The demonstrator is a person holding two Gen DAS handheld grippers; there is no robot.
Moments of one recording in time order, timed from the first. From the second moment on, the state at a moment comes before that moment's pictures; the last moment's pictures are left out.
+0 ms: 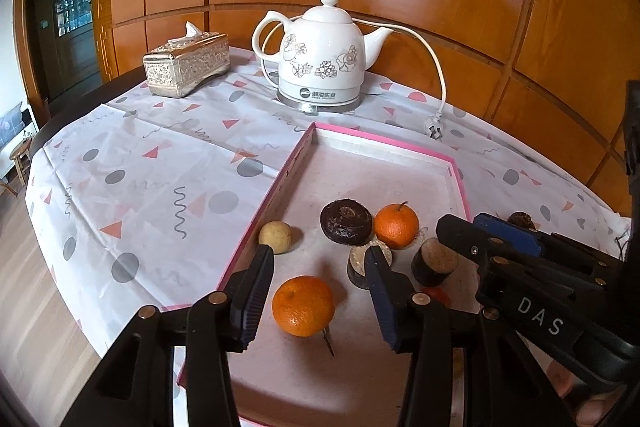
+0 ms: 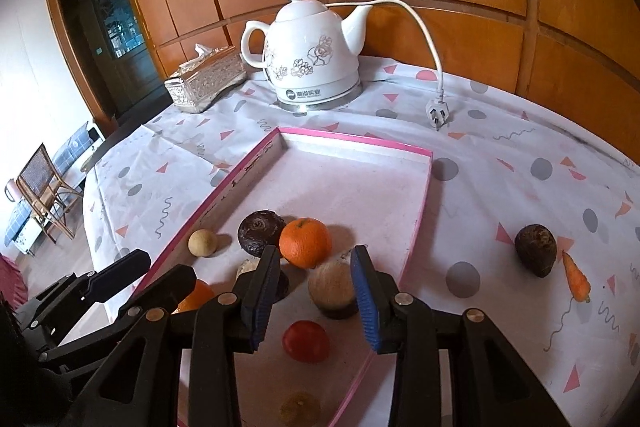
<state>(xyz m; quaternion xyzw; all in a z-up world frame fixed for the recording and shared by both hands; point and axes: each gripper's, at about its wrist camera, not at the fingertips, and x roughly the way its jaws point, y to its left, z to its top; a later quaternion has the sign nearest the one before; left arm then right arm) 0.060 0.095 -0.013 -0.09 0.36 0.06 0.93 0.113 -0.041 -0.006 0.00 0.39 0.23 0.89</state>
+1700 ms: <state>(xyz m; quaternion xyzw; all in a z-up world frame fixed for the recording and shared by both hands) 0.082 -0.055 -0.007 -0.03 0.40 -0.14 0.91 0.167 -0.236 -0.069 -0.02 0.43 0.05 0.90</state>
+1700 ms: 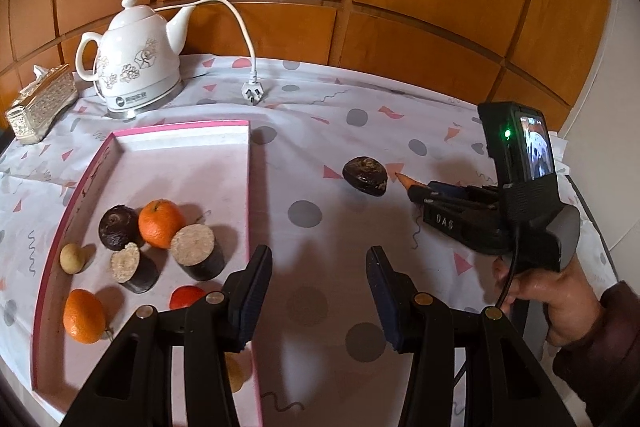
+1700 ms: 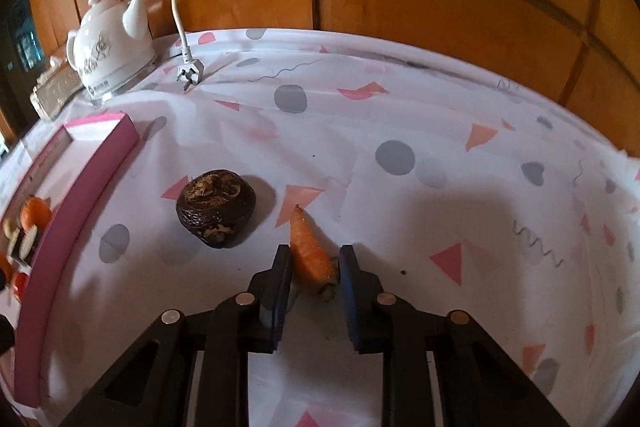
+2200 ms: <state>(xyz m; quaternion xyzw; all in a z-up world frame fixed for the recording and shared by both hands) 0.126 -0.092 -0.017 -0.04 0.43 -0.15 0.89 0.114 -0.267 -0.056 0.03 0.42 -0.01 0.91</state>
